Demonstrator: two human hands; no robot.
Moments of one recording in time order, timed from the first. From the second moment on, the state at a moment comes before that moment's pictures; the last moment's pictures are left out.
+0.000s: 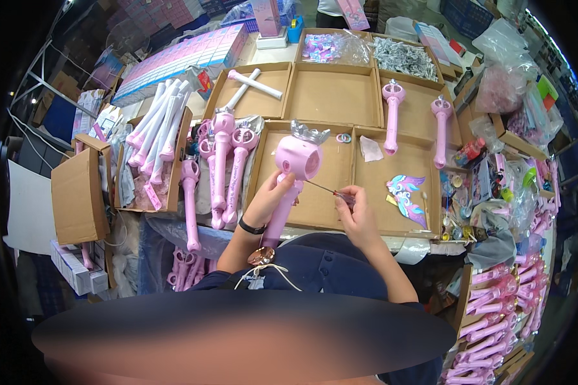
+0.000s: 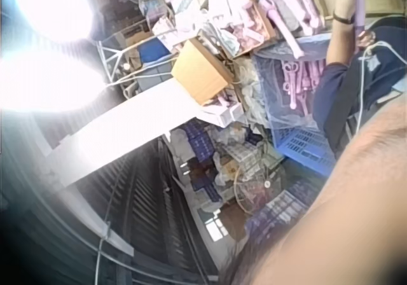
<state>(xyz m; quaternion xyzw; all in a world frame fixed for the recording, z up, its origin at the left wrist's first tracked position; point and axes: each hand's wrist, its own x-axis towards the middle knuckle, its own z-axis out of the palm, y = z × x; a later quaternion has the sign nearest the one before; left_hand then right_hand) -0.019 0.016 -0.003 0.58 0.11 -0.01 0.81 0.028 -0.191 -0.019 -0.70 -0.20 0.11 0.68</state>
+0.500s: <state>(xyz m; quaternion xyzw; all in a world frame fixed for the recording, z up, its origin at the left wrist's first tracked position) -0.027 0.009 -0.006 0.66 0.11 0.01 0.74 0.033 -0.199 -0.019 -0.66 -0.07 0.27 0.70</state>
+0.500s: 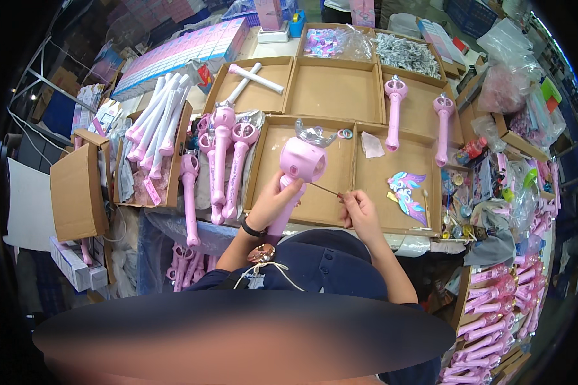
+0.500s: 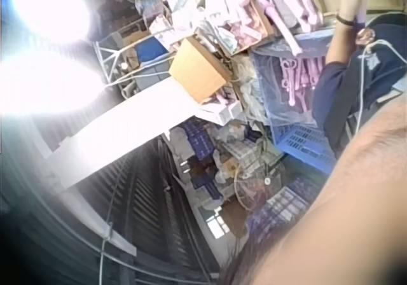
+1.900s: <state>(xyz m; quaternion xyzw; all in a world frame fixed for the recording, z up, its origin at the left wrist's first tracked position) -0.005 0.080 0.020 0.27 -0.12 0.07 0.95 0.021 -0.199 -0.021 -0.73 -0.24 0.17 0.62</state>
